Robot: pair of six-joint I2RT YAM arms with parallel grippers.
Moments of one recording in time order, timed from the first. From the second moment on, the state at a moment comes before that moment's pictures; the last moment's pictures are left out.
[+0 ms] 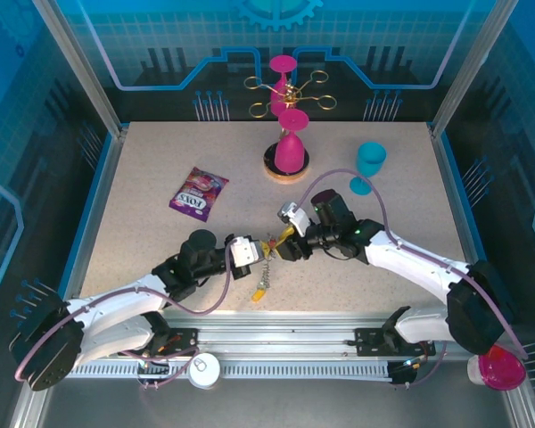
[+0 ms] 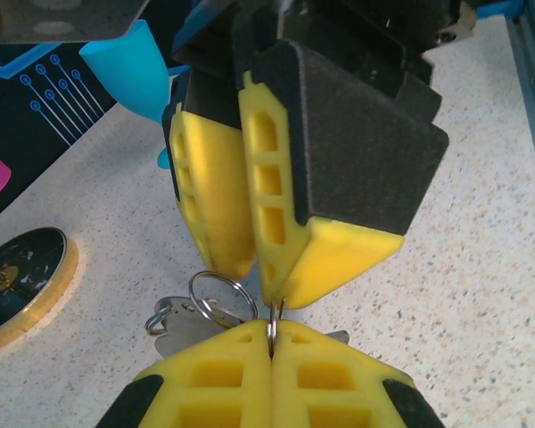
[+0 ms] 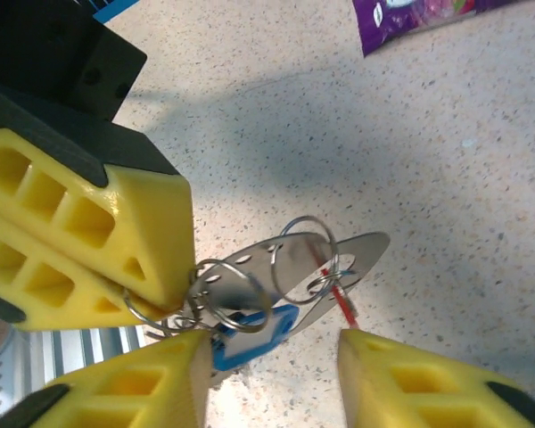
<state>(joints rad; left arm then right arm) -0.74 1.02 0.36 0.37 0.33 0.39 0.67 1.30 0.81 -0.25 -0.53 -0.04</state>
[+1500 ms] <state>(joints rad) -0.68 1.07 0.30 0.71 0.55 -0.04 0.72 1.11 0.53 0.12 -0.58 -0.29</state>
